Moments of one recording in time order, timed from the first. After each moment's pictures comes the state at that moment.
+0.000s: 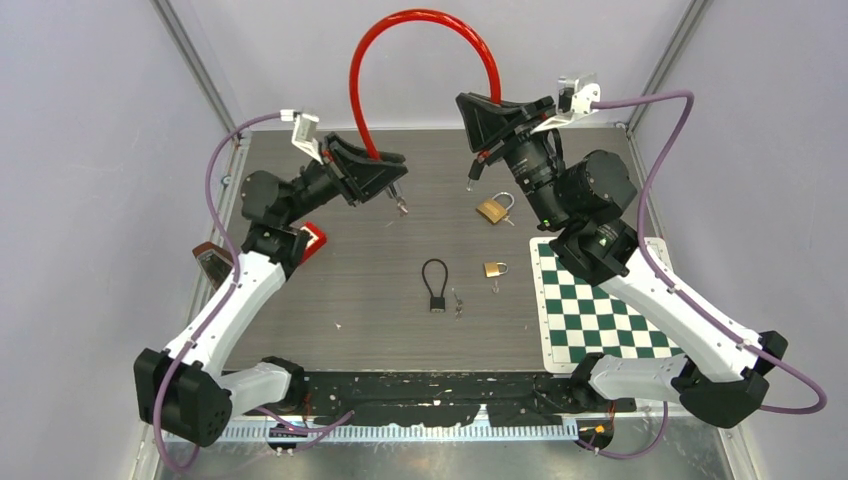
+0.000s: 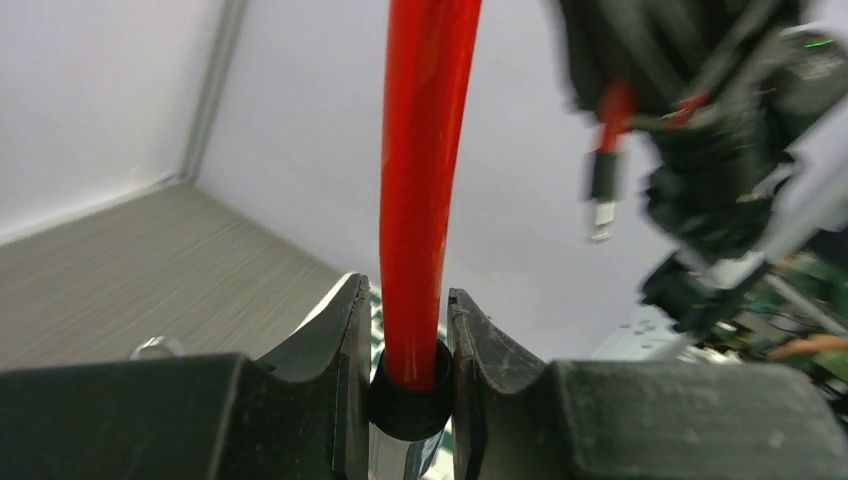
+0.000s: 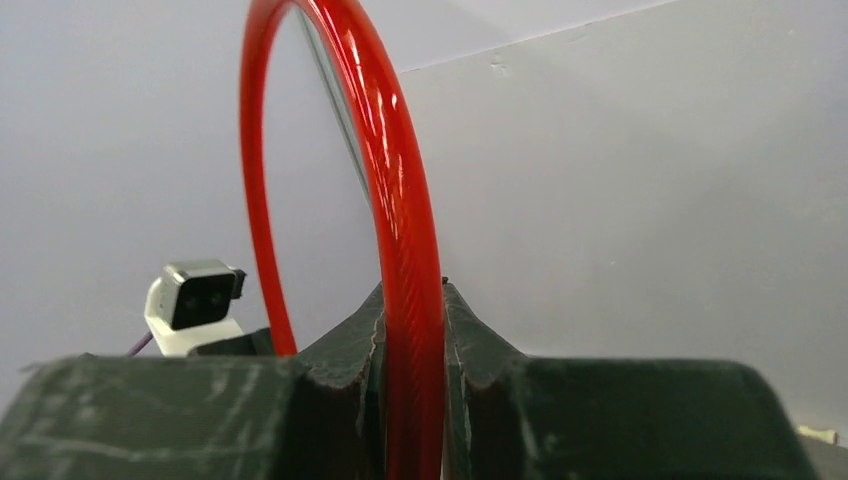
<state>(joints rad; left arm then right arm) -0.35 1.15 0.97 0.62 0.74 -0.79 0.86 1.18 1.43 0.23 0.27 0.17</state>
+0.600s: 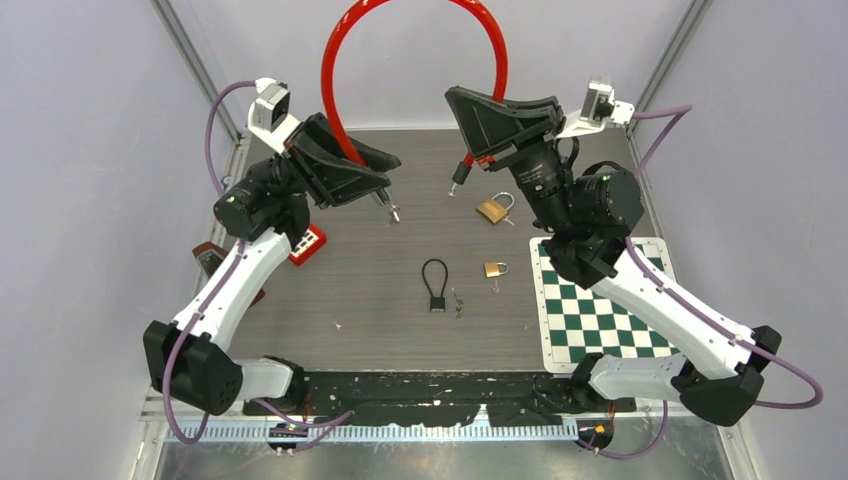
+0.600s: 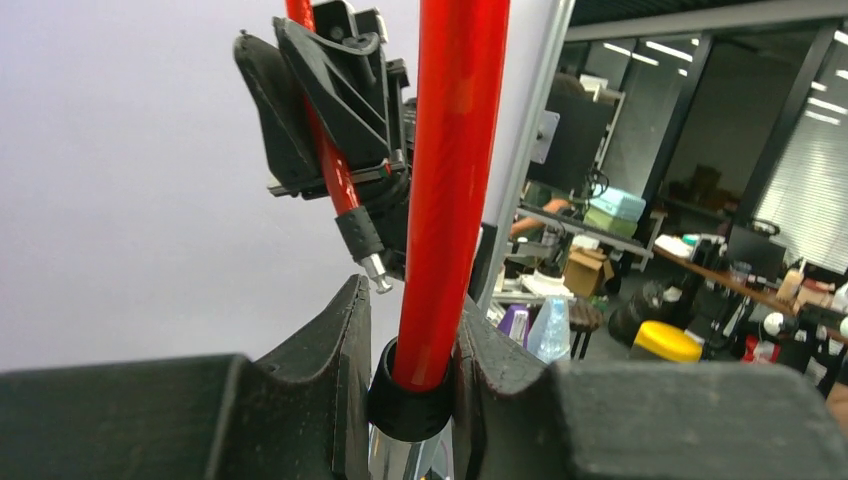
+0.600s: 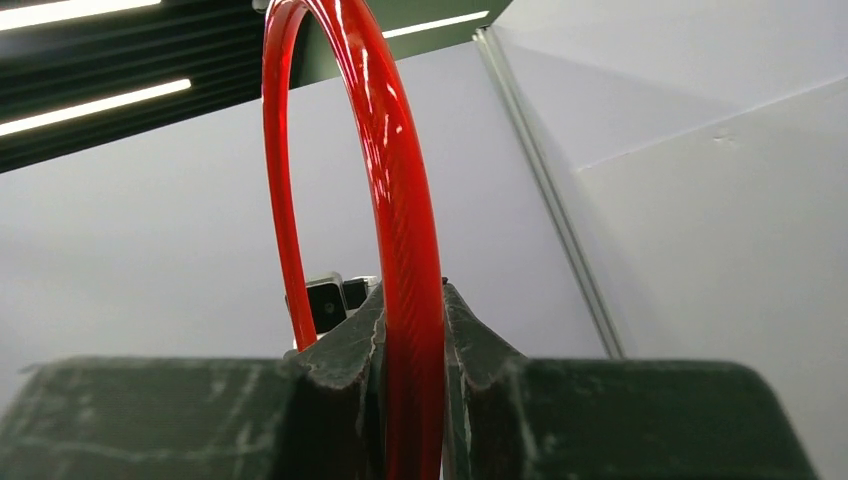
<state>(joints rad) -0.35 1.31 1.22 1.40 0.98 -1.50 0.87 1.17 1.37 0.56 0.10 0.50</state>
